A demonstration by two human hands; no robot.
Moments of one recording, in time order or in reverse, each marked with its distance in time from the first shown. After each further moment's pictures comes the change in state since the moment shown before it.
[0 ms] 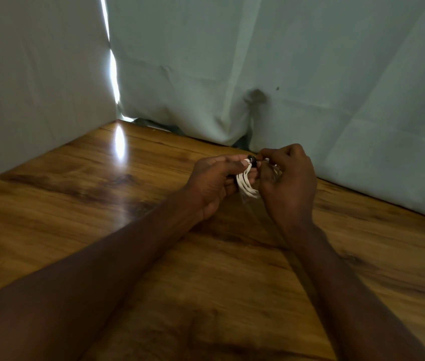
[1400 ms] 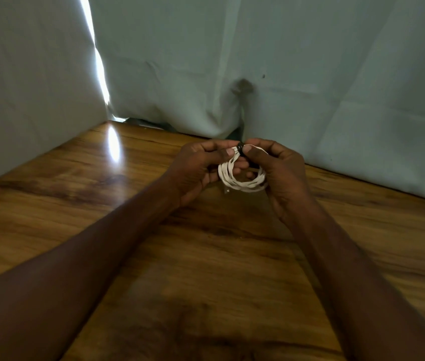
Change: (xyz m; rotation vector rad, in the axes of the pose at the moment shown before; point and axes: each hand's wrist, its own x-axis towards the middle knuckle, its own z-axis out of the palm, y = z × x) left_hand 0.007 0.014 -0.012 0.143 -0.152 0.050; right_hand 0.011 0.005 -0.004 1.023 -0.215 0.640
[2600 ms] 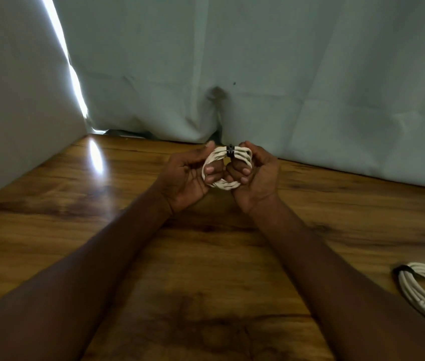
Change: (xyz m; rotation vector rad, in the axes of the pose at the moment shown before) left_hand 0.007 -0.007 -0.001 -0.271 -0.389 -0.107; right_hand -0.005 0.007 0.014 0.794 -0.129 0.207
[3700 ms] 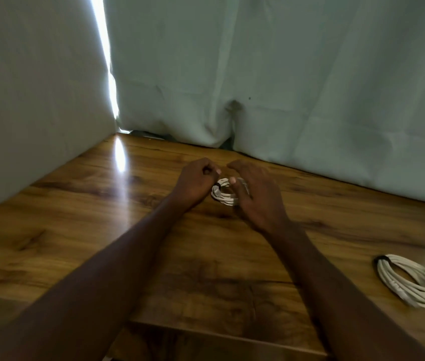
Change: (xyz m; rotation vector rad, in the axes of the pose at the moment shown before) left_hand -0.031 -0.013 -0.008 1.195 0.614 0.238; right_hand -0.066 0.005 -0.009 -1.990 -0.064 -0.614
